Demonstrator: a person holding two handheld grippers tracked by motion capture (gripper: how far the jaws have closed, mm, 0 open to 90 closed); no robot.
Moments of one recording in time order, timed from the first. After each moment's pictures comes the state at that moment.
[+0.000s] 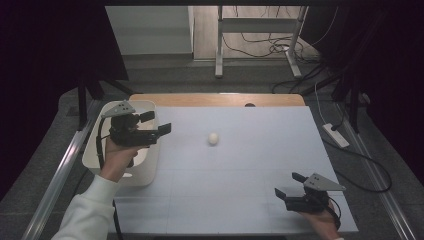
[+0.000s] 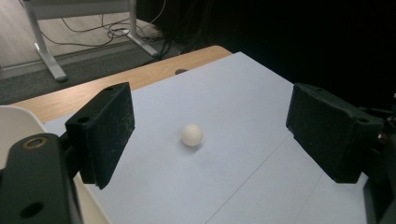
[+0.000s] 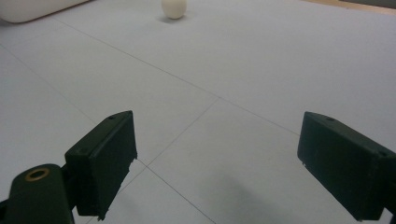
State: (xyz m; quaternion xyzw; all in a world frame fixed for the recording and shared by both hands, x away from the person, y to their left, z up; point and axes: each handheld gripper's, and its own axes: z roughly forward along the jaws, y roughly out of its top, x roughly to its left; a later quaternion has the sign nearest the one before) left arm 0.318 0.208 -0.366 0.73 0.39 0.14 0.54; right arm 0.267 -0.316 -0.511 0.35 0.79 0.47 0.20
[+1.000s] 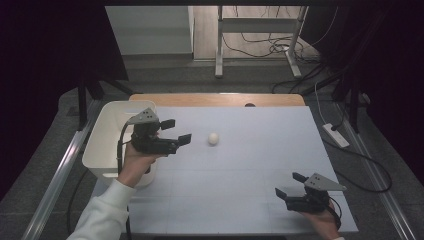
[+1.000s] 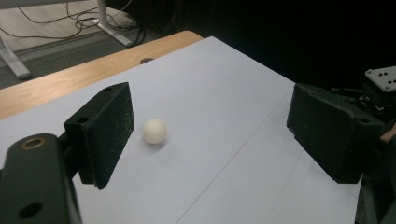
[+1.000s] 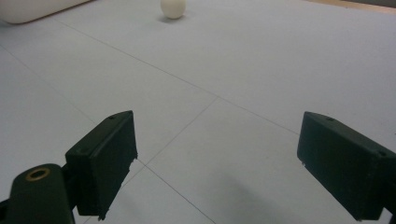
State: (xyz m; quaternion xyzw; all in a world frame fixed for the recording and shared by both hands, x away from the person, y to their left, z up) left arm 0.317 0.163 -0.379 0.76 0.36 0.11 0.53; right arm 0.268 -0.318 -0.511 0.35 0.78 0.47 0.20
